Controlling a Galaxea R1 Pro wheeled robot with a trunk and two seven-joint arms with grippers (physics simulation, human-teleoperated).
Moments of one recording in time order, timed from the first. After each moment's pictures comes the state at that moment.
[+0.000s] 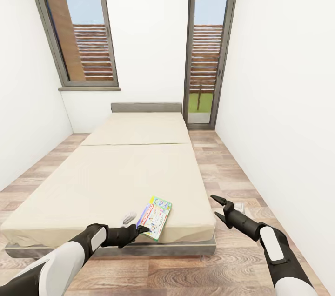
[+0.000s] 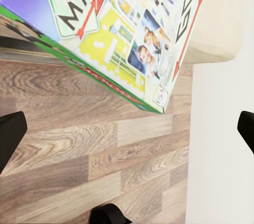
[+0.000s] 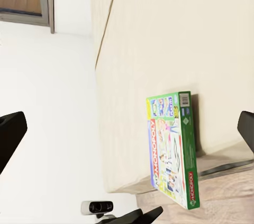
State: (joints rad) left arm -0.80 0.01 0.45 -0.10 -0.12 0.52 -0.62; right arm -0.50 -0.01 -0.46 -0.85 -0.68 0.85 0.50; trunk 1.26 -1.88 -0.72
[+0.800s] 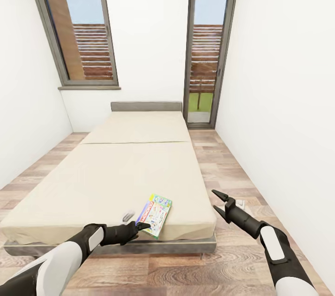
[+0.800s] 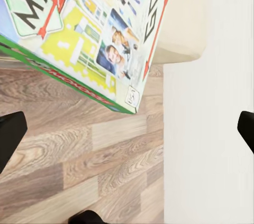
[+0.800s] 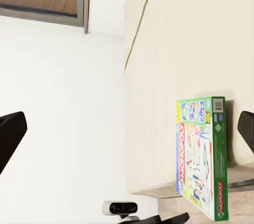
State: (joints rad) left arm -0.80 0.03 0.45 -0.10 -0.12 0.52 -0.77; right arm -0.50 -0.02 -0.46 -0.86 -0.68 0.86 0.64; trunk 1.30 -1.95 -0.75
